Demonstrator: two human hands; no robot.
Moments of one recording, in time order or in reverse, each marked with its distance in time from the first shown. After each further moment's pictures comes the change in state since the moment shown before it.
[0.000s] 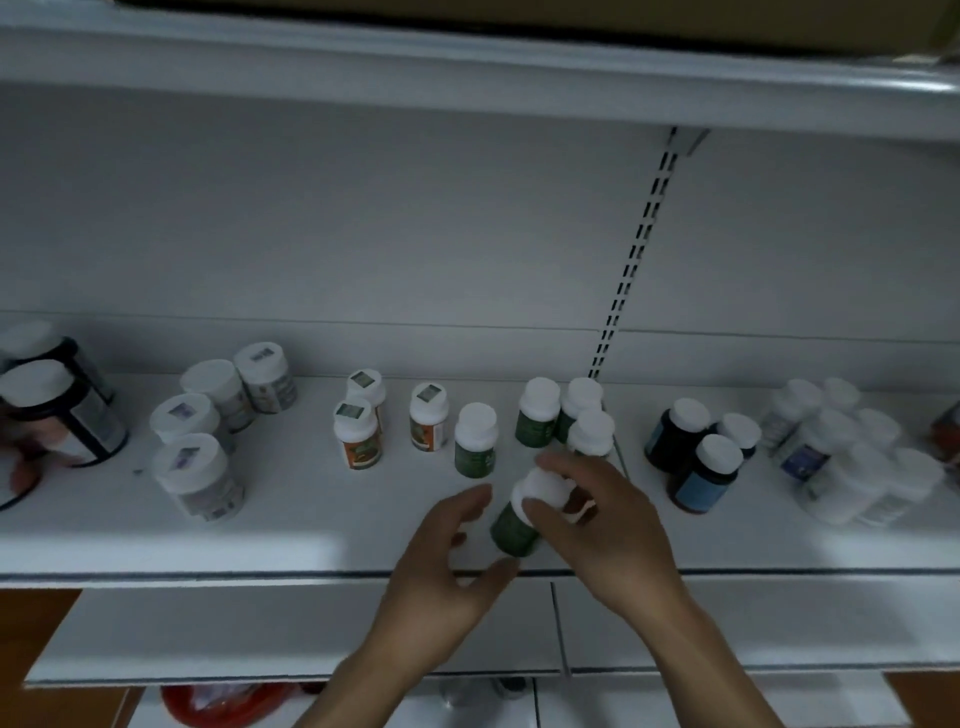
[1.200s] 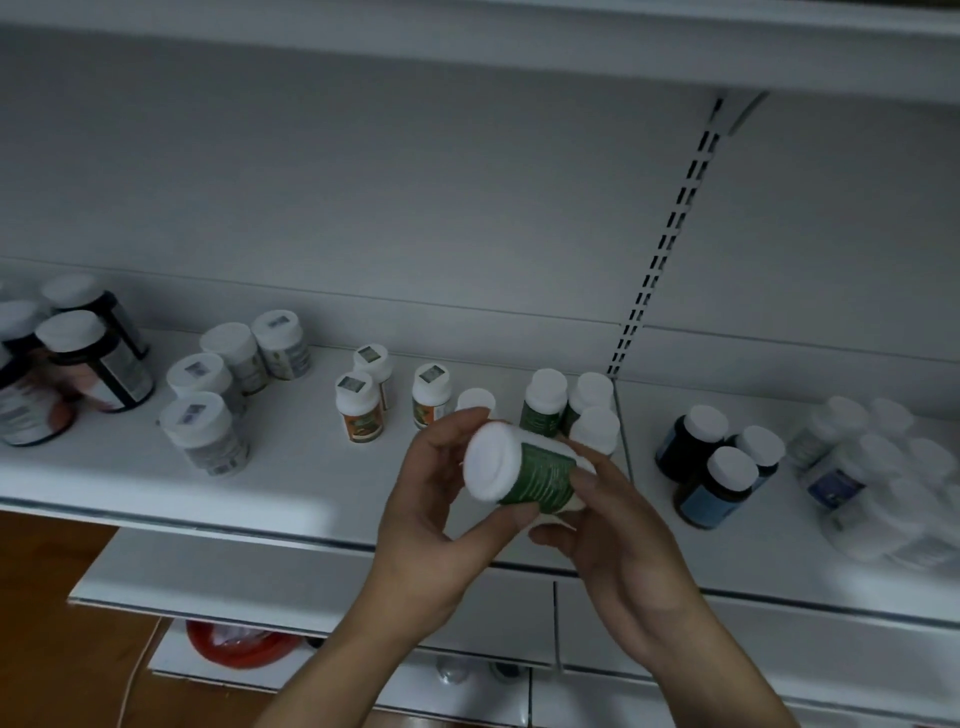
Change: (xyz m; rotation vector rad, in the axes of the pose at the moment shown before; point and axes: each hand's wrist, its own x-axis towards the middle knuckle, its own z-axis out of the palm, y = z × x) left_hand 0.008 0.062 0.019 -0.461 0.251 0.345; right_hand 0.002 -0.003 -0.023 1.113 -0.339 0.231
